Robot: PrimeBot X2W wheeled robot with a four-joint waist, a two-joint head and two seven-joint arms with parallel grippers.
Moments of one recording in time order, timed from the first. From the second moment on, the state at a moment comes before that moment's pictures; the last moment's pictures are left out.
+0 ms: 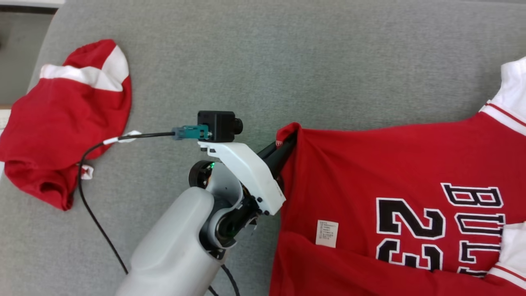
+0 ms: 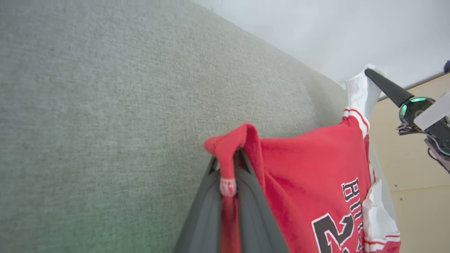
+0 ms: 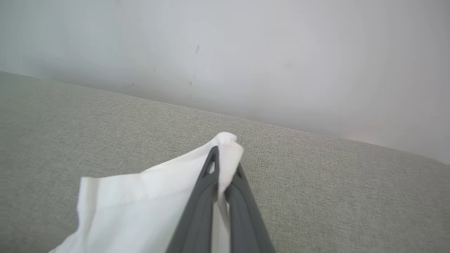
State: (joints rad) left arm -0.68 0.09 -0.58 0.25 -0.87 0.04 0.25; right arm -0.92 -0.70 0.43 0.54 0.80 0.13 0.23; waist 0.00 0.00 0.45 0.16
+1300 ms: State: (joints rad) left arm -0.17 0.33 -0.59 -0.15 -0.91 0.10 0.24; right arm -0.22 -0.65 0.36 0.29 0.94 0.13 0.08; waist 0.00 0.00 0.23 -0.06
